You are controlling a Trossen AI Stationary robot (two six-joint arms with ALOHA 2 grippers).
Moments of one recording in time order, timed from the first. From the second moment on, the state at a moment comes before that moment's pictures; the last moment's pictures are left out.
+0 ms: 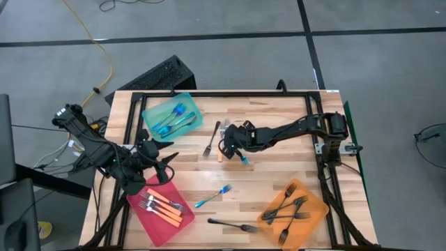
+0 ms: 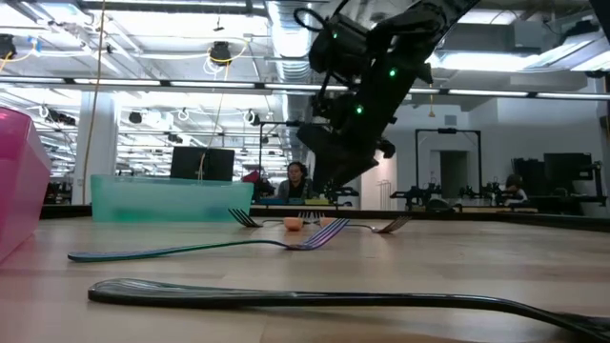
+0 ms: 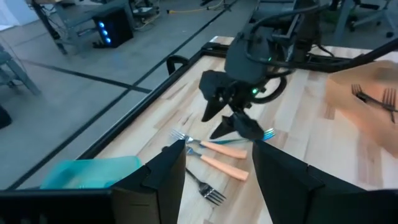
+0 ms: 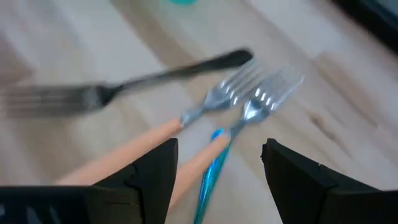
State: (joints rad) left arm -0.68 1.09 1.11 -0.96 -1.10 -0.78; right arm -0.05 1.88 1.19 -0.26 0.50 0.47
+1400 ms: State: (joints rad) left arm -0.68 1.09 1.11 -0.95 -1.10 -0.78; right arm -0.09 1.98 1.19 -0.25 0.34 0.45
